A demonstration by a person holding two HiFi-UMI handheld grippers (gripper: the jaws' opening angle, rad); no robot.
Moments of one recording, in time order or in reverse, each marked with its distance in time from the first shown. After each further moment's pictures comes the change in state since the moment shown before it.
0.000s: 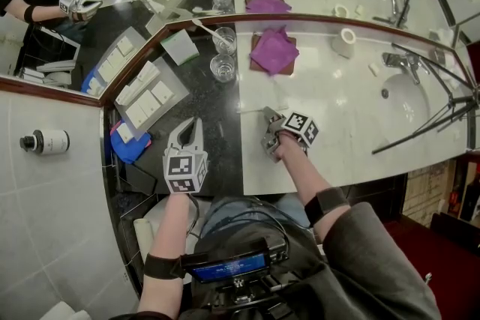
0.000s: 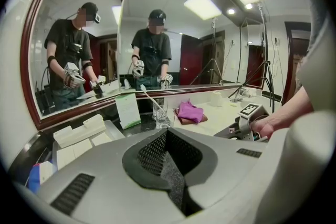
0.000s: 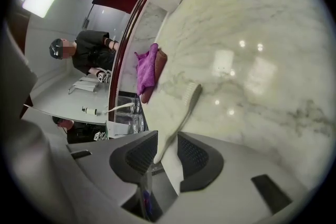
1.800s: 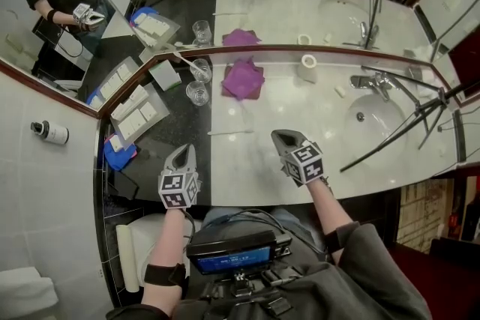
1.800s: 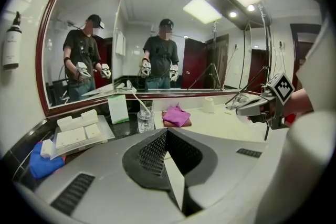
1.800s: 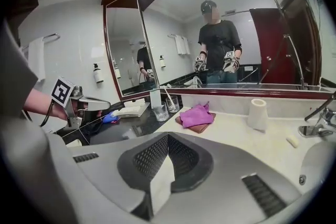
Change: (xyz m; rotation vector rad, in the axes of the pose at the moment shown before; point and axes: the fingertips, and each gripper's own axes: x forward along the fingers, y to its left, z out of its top) left arm -0.032 -0.102 0.007 -0.088 -0.019 0.061; right arm -0.190 0.069 0.076 -1.341 0.013 0.179
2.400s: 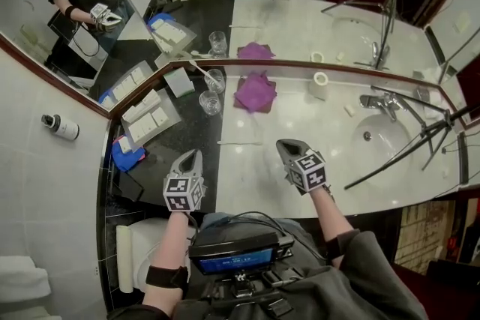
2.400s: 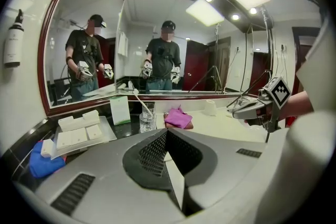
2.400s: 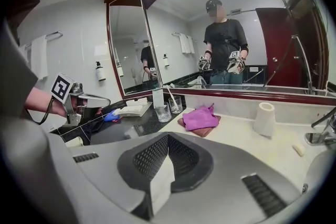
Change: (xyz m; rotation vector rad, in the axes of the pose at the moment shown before) left arm 0.000 0.008 0.007 -0.022 -0.015 0.007; right arm 0.018 0.001 0.009 -0.037 0.012 0.032
